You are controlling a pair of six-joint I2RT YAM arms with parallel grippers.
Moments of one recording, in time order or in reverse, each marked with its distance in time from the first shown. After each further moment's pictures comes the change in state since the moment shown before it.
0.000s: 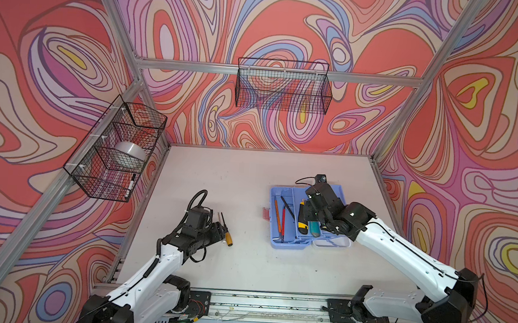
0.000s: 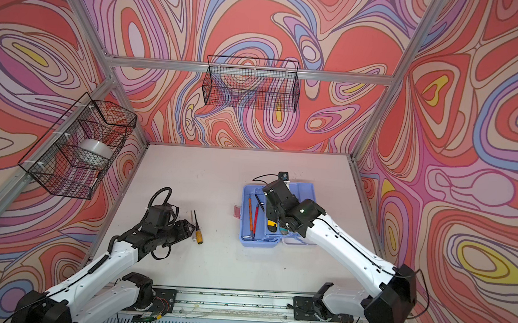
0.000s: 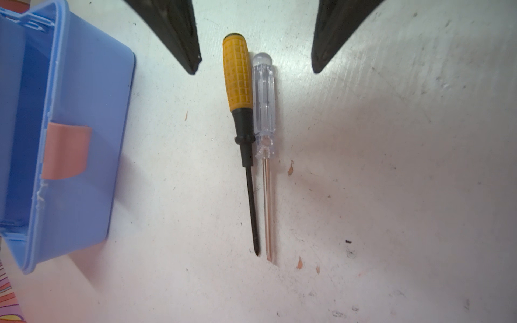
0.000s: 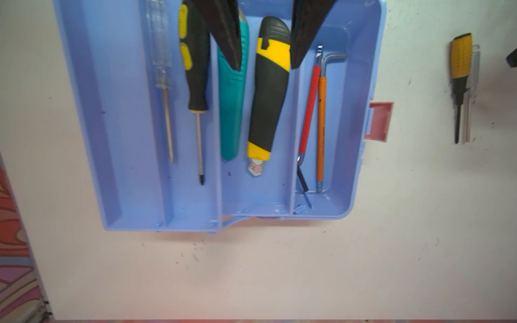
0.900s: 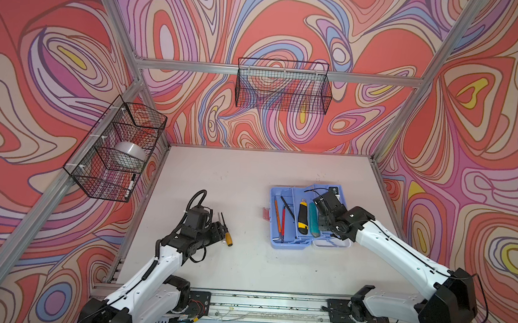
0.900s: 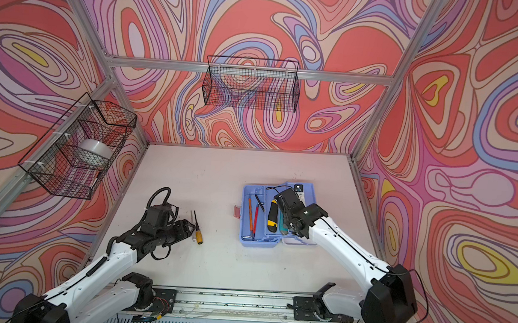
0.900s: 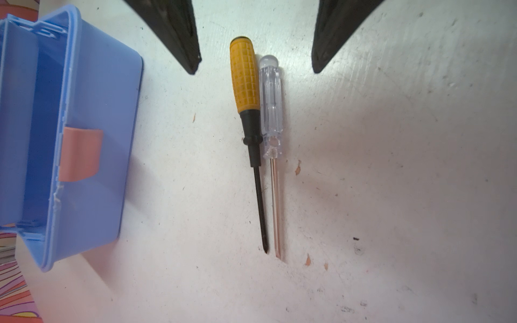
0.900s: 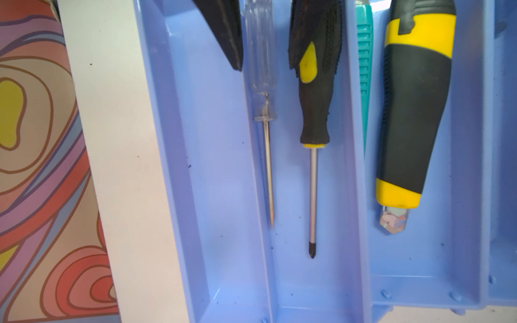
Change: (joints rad) left arm 0.002 -0.013 0.000 0.000 0.014 0.003; right arm -0.191 -0.043 -0.193 -0.090 0.103 -0.037
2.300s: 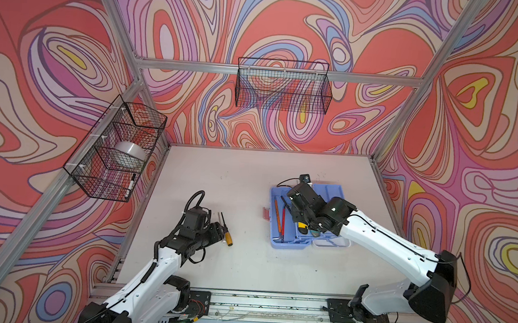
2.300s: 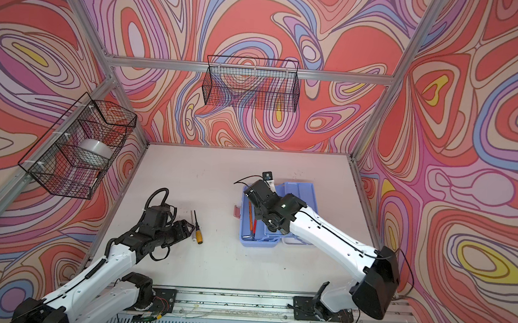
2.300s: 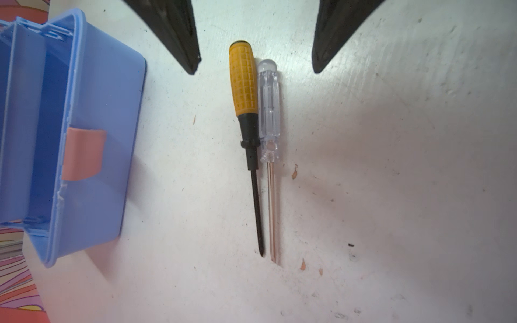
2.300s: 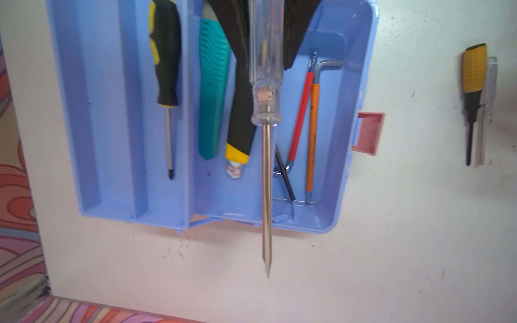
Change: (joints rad) left arm 0.012 -0.018 -0.008 -0.003 0.019 -0.009; right arm 0.229 0.111 0.275 -0.029 -0.004 0.042
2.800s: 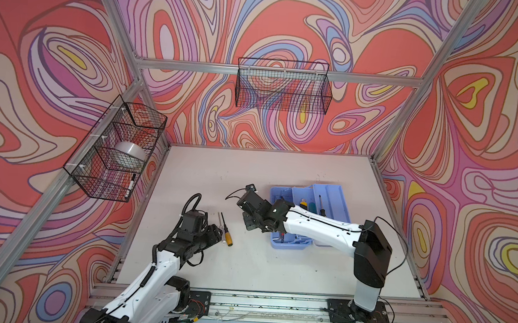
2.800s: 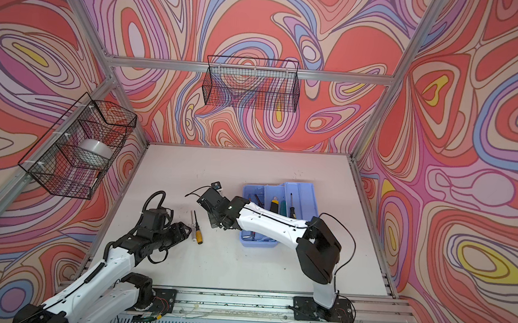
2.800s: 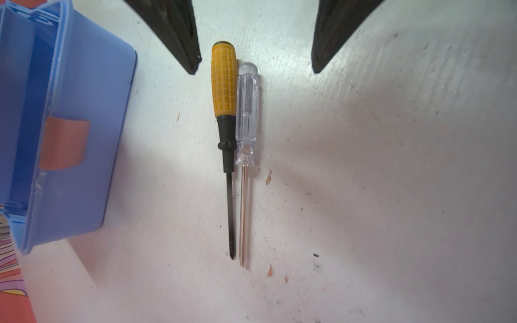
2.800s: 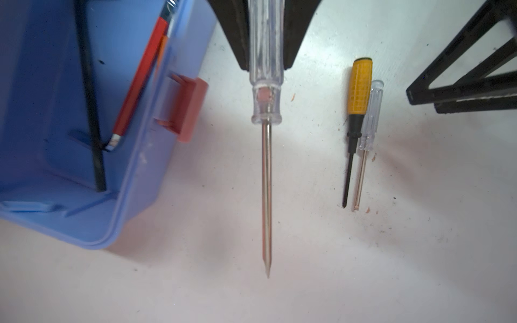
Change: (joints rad) left arm 0.040 -0.033 -0.040 -0.018 -0.003 -0.027; right arm 0.229 0.448 0.266 0.184 -0.156 -0.014
